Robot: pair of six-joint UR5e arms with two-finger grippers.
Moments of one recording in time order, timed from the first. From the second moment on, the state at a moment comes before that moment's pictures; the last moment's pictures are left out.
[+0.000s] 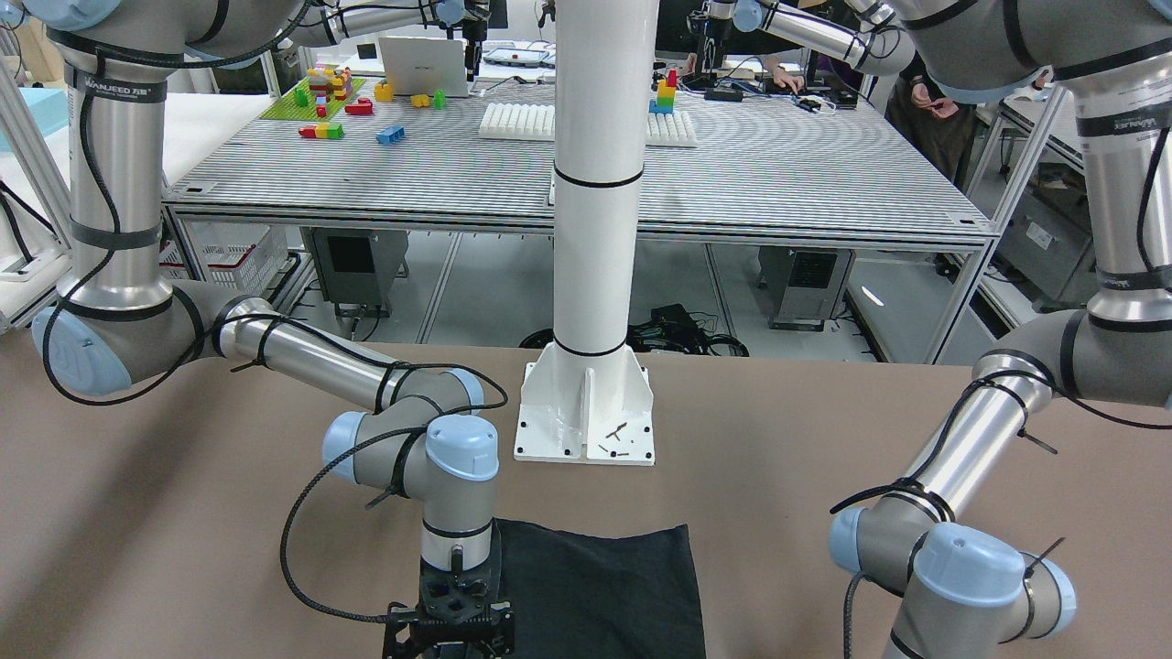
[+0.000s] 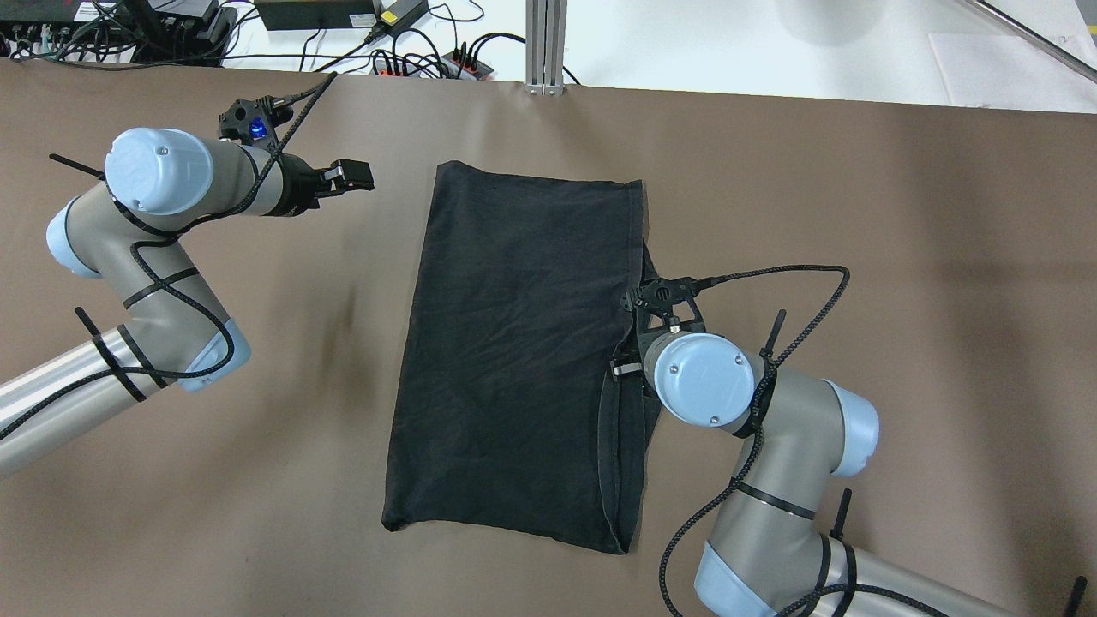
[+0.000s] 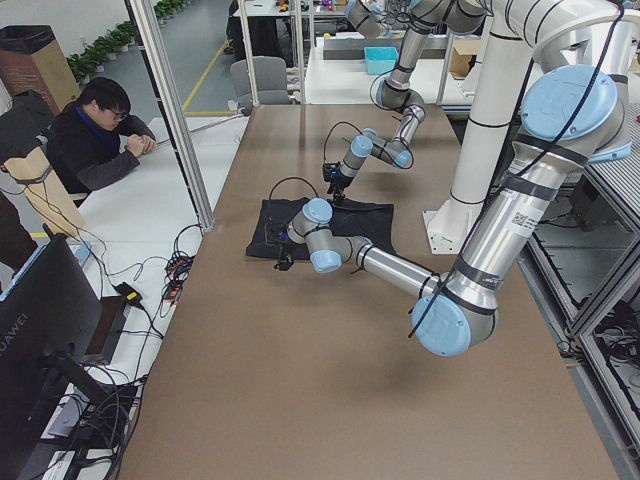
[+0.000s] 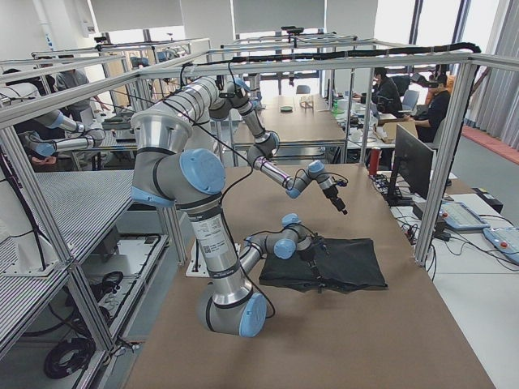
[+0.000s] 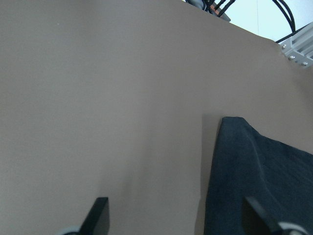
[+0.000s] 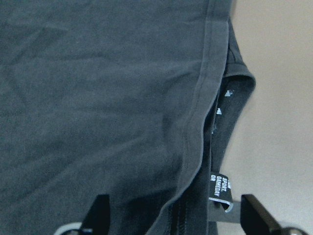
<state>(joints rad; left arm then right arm) -0.87 -2.11 -1.41 -2.34 -1.77 -1.37 0.50 -0.95 1.59 -1.41 1.46 1.06</state>
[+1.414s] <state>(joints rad) -0.86 -2.14 -1.42 -2.33 -1.75 -1.37 0.49 -1.13 1.89 -1.38 1.51 1.07</state>
